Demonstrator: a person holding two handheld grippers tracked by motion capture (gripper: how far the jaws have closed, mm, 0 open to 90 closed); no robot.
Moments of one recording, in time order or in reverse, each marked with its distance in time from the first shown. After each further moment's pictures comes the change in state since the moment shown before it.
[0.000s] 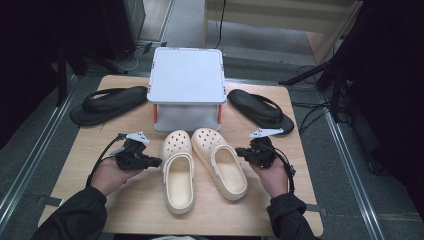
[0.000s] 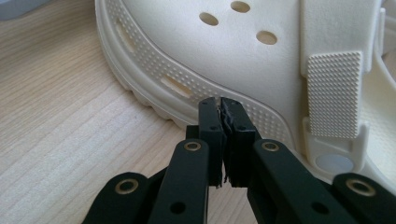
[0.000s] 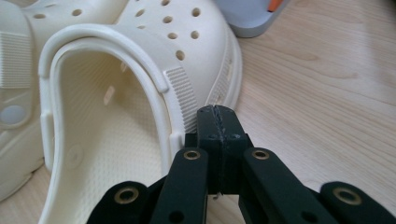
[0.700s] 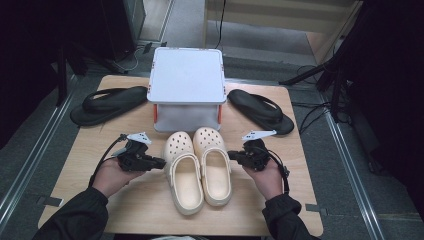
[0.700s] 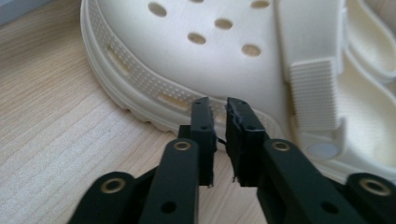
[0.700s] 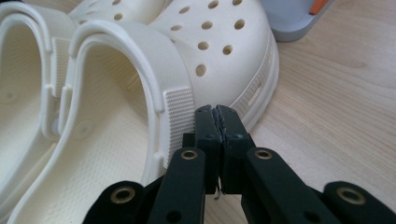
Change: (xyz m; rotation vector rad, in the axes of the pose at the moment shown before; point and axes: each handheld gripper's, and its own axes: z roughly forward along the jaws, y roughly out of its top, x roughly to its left) left arm -0.008 0.003 -0.004 -0.035 -0.058 0.004; right arm 0.014 0.001 0.007 -0.005 0.068 -0.020
